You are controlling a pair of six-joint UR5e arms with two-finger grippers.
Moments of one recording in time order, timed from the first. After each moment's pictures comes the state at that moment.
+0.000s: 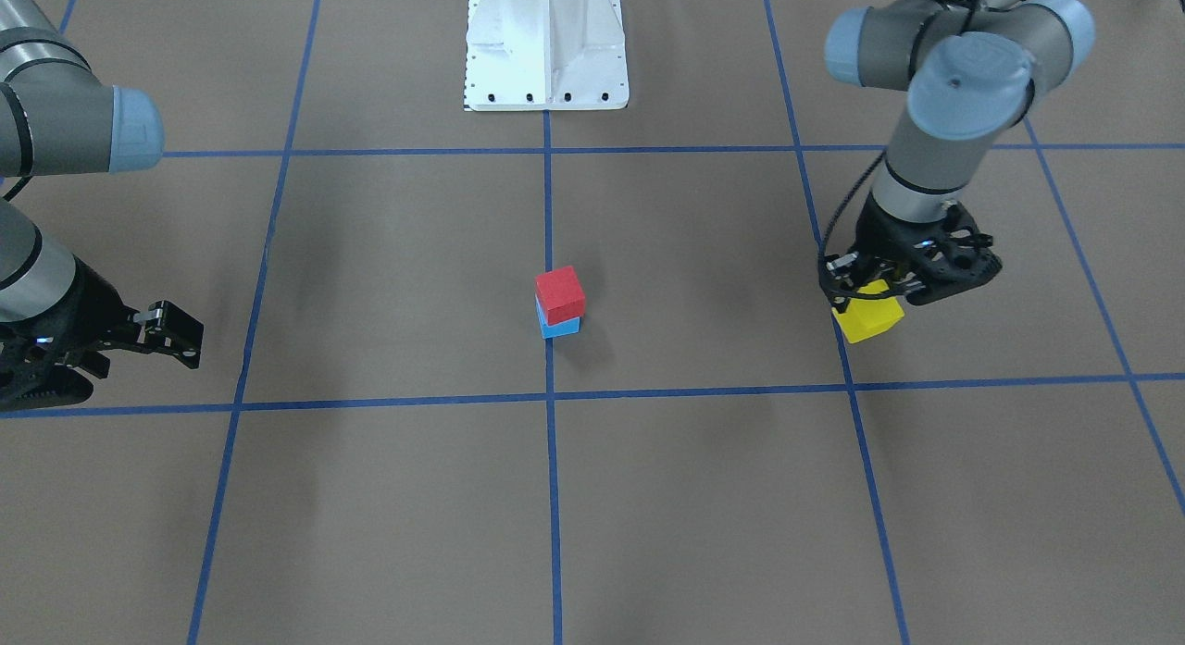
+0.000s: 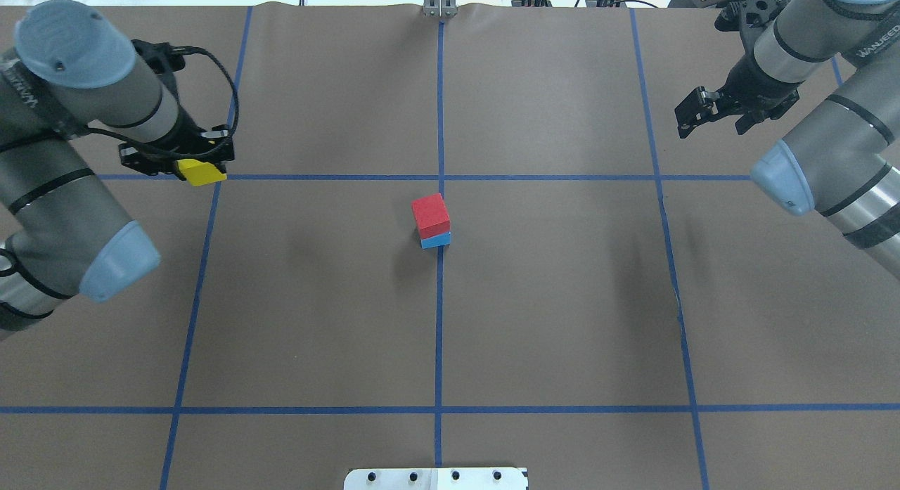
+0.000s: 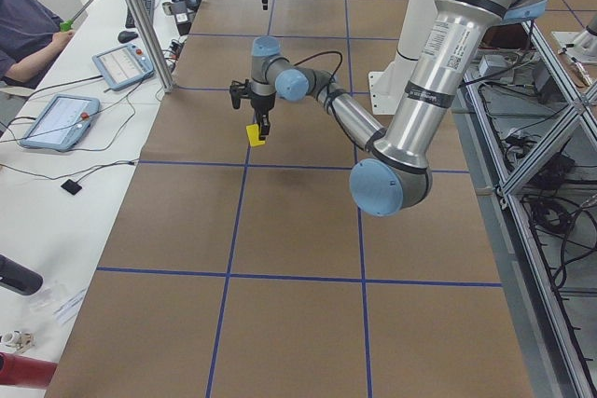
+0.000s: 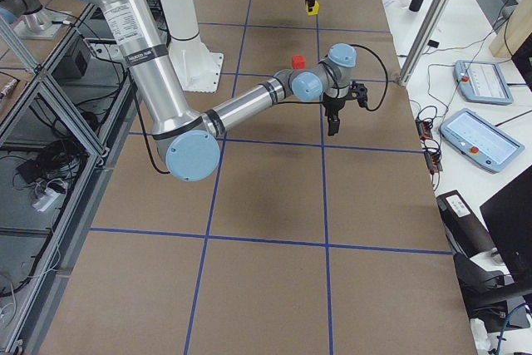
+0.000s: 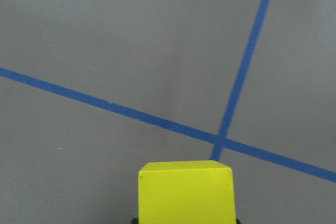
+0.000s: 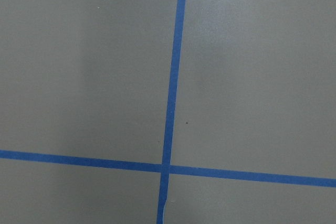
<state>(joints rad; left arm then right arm) -0.83 -2.05 -1.83 -1.44 -1.96 -1.17 1.05 -1.18 1.64 -1.53 2.19 0.63</state>
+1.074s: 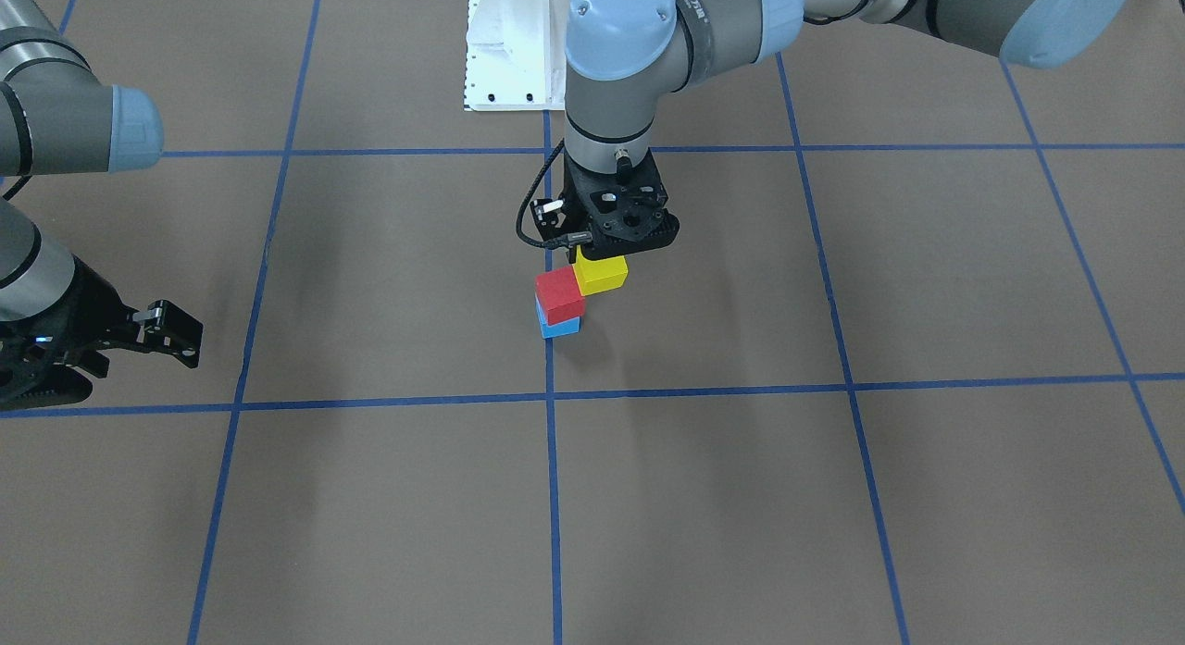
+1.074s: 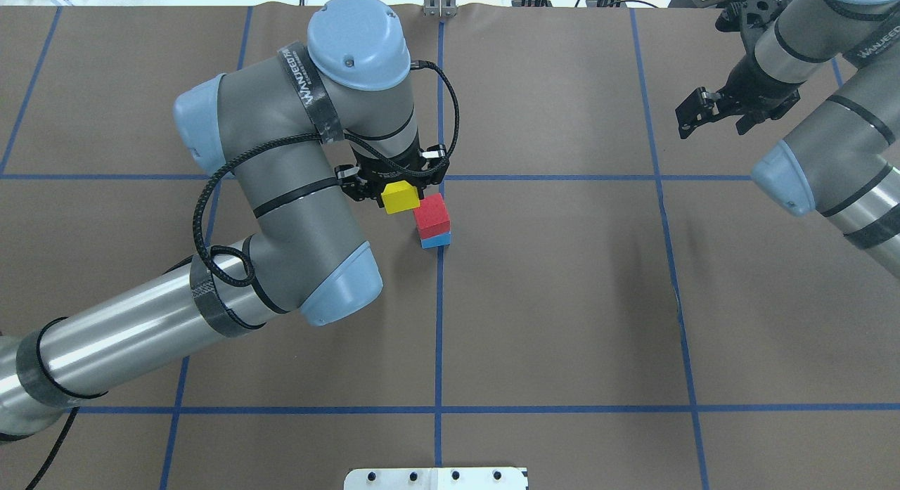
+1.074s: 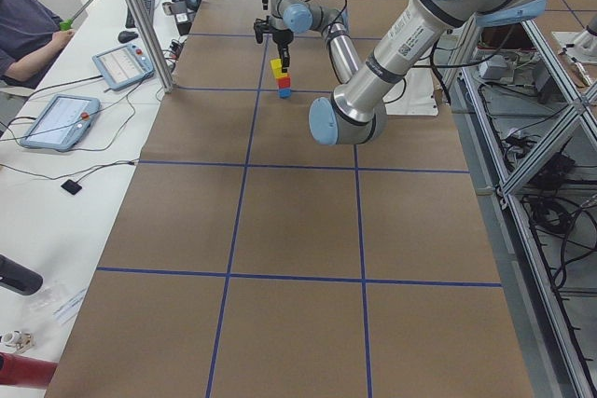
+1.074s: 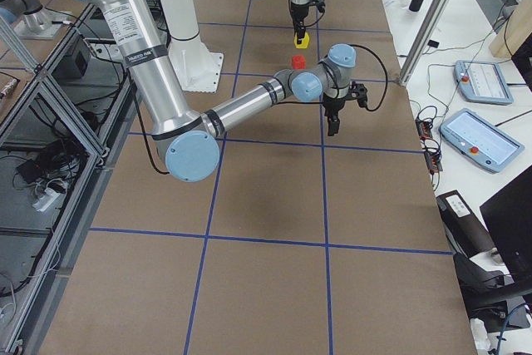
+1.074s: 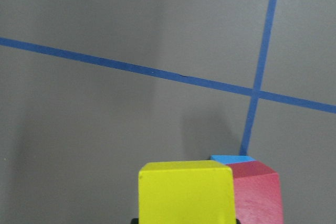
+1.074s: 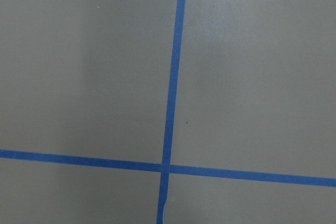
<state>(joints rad) -0.63 -2.48 -1.62 -1.36 -1.97 -1.34 1.05 -1.18 1.65 -1.53 2.19 0.63</state>
